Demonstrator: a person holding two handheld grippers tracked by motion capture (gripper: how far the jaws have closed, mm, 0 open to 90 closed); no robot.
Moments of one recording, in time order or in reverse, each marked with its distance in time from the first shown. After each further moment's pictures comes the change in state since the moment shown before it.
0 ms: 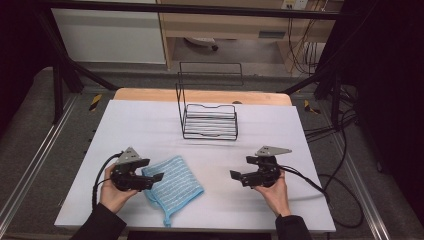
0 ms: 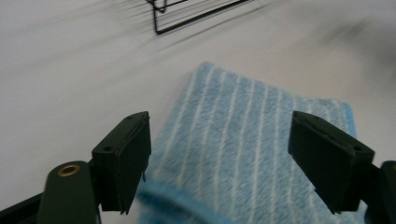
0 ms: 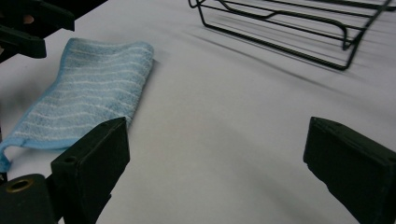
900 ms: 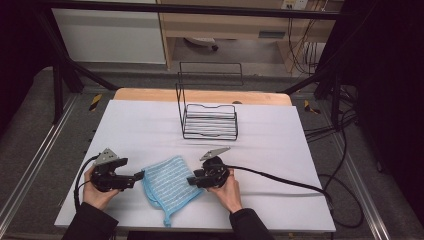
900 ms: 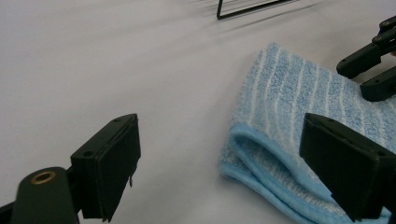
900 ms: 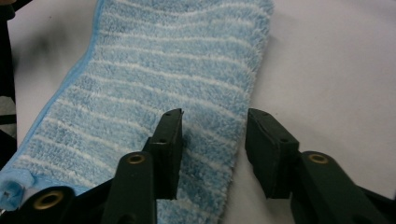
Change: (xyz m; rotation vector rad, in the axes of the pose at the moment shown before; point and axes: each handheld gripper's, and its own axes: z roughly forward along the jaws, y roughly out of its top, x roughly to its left) left arm 0.040 -0.029 -0.020 -0.024 0.088 -0.077; right arm 0.067 0.012 0.119 0.226 0.160 -0.072
